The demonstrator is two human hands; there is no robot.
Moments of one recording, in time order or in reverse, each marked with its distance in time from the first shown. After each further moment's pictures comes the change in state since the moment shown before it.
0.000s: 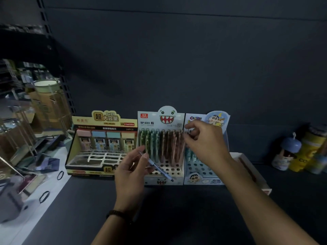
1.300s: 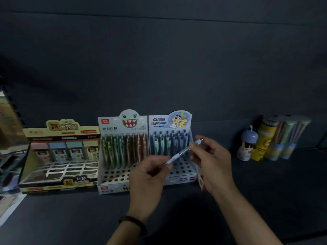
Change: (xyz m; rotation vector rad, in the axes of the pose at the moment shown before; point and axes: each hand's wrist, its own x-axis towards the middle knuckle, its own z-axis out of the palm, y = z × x) left_hand -0.049 -0.010 0.111 0.266 -0.261 0.042; right_hand -0.063 0.073 -0.045 0.989 0.342 0.510
